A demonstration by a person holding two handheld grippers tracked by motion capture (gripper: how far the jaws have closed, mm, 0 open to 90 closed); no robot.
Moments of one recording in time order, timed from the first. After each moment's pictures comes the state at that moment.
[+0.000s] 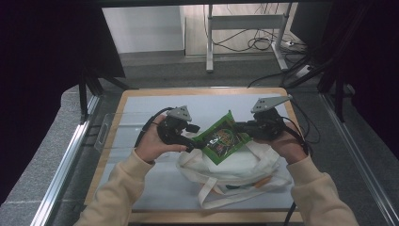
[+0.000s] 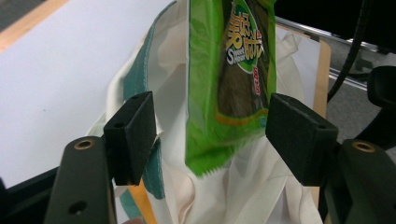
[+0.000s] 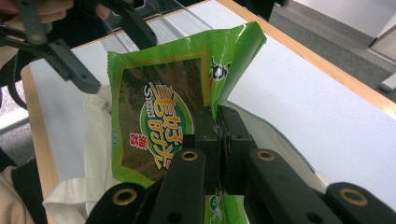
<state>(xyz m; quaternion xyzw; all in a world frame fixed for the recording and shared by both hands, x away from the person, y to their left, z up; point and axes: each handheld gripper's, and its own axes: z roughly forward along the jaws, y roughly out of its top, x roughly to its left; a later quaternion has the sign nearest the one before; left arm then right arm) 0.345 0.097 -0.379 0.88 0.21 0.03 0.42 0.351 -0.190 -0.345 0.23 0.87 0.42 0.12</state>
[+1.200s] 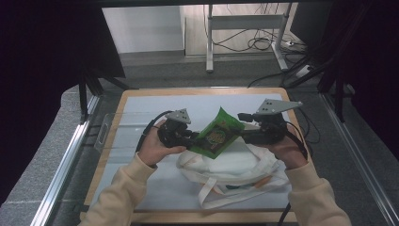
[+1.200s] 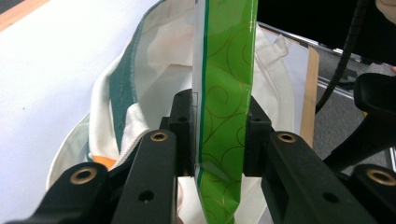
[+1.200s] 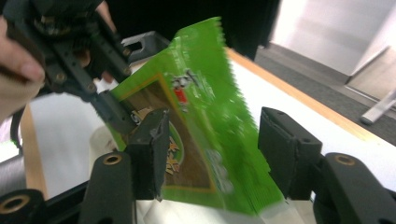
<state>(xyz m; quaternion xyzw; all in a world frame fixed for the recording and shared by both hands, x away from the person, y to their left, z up) 0.338 0.099 -0.387 0.87 0.22 0.02 0.45 0.332 -0.196 -0.339 0.24 0.82 0.49 0.16</state>
